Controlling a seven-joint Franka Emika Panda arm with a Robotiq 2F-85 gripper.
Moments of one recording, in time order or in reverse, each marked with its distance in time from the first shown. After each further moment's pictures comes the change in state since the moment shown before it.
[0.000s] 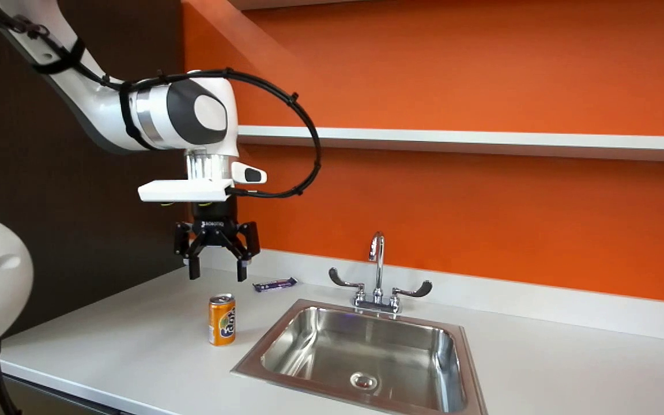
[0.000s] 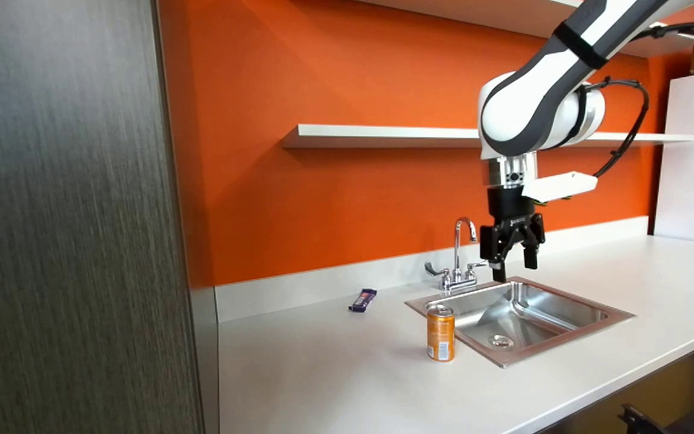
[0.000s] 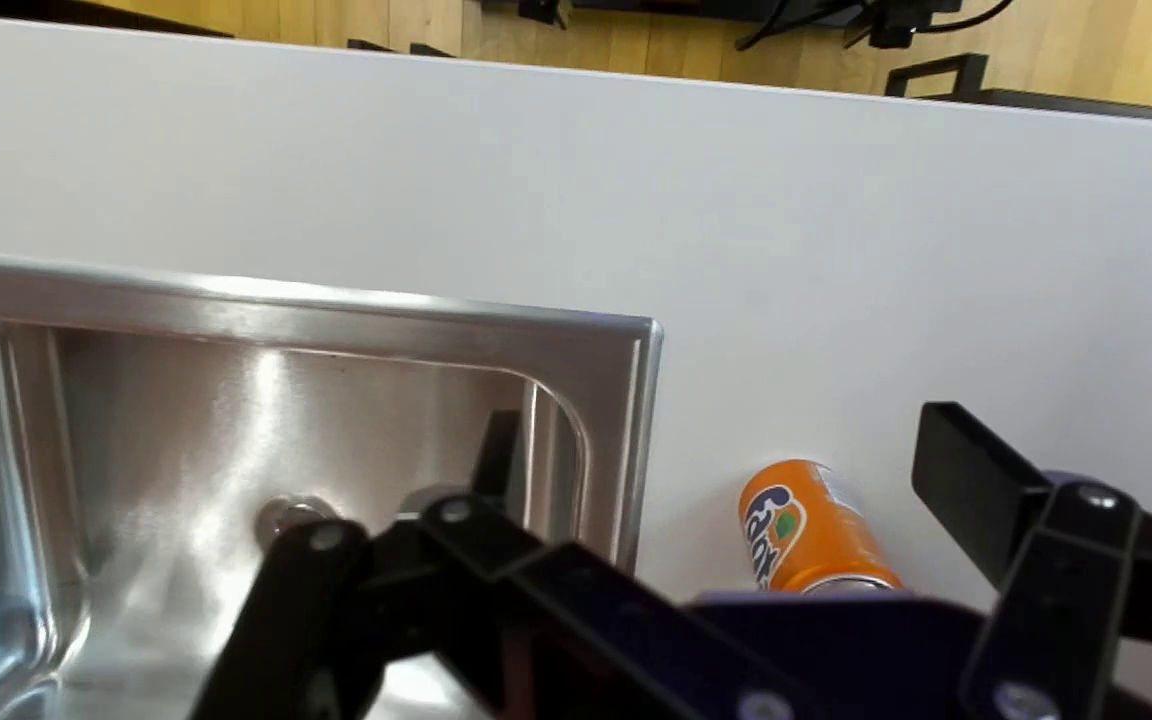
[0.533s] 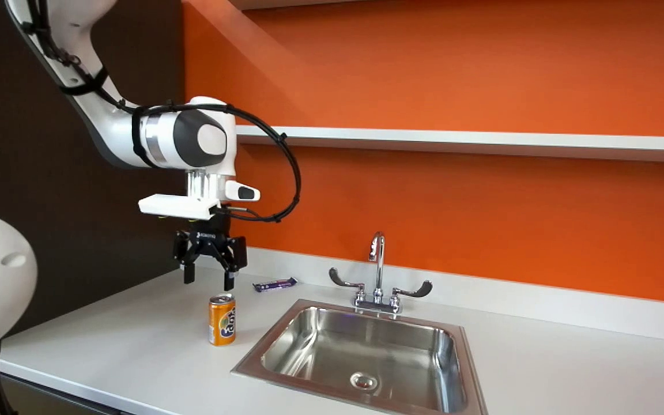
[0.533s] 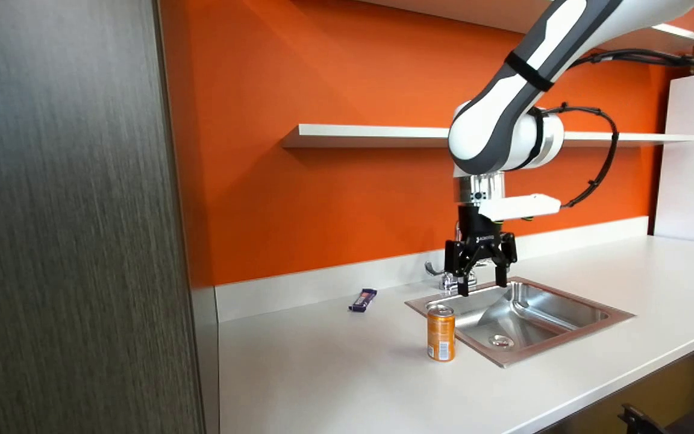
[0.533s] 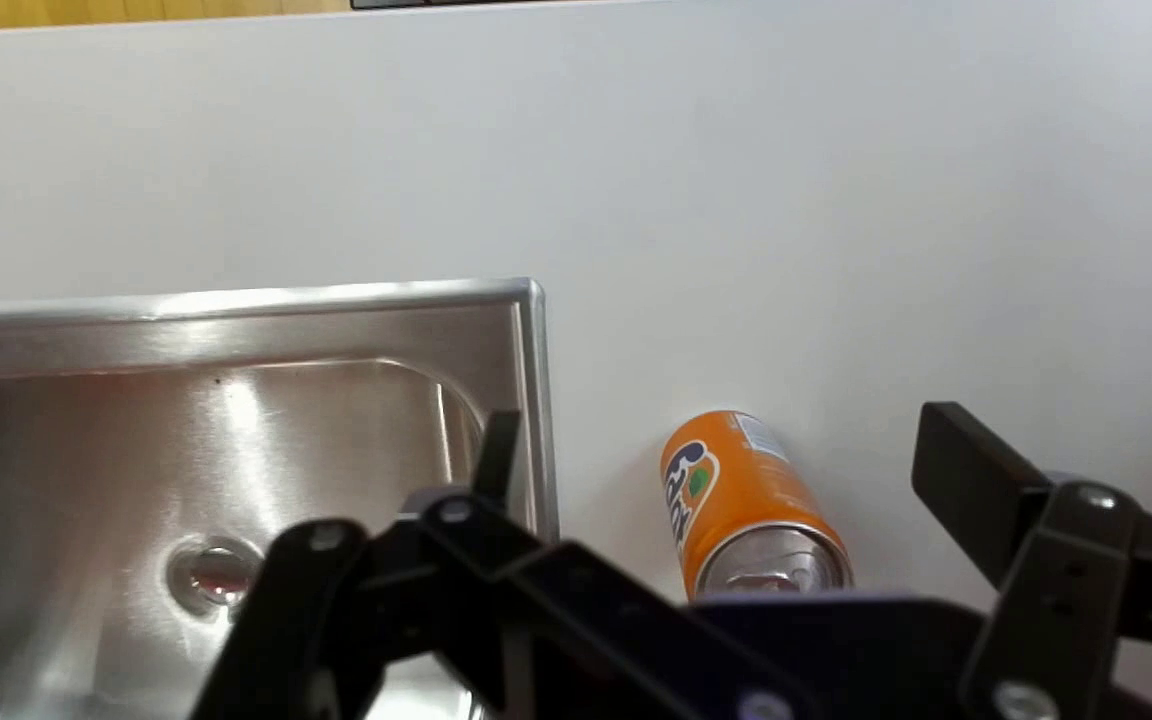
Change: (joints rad) arm 0.027 0.186 0.052 0.073 0.116 0.097 0.132
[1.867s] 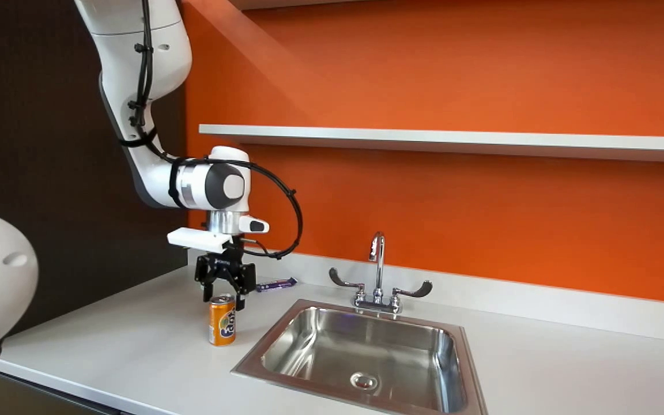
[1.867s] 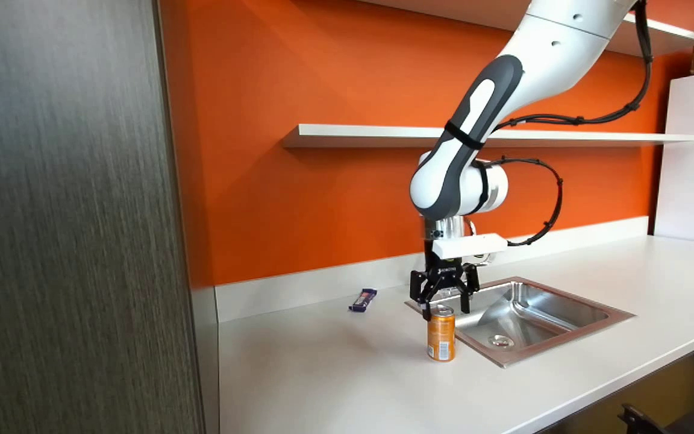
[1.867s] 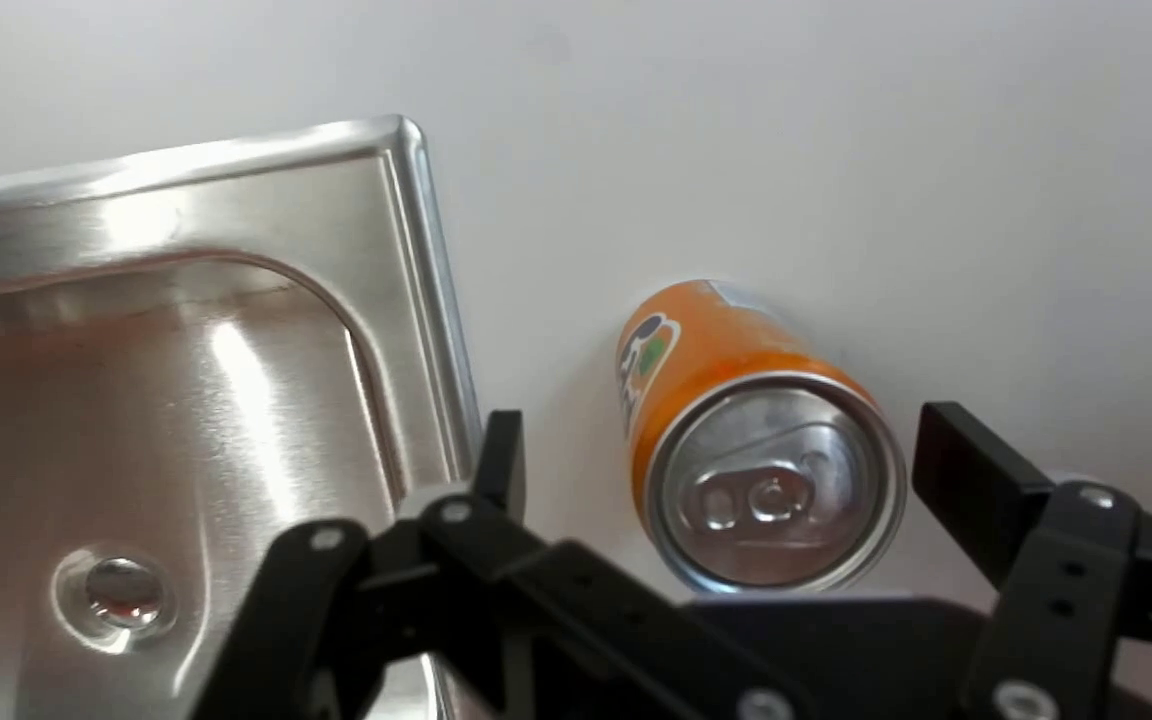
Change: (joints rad) arm 0.006 0.392 0.022 0.215 0.003 0.161 0.126
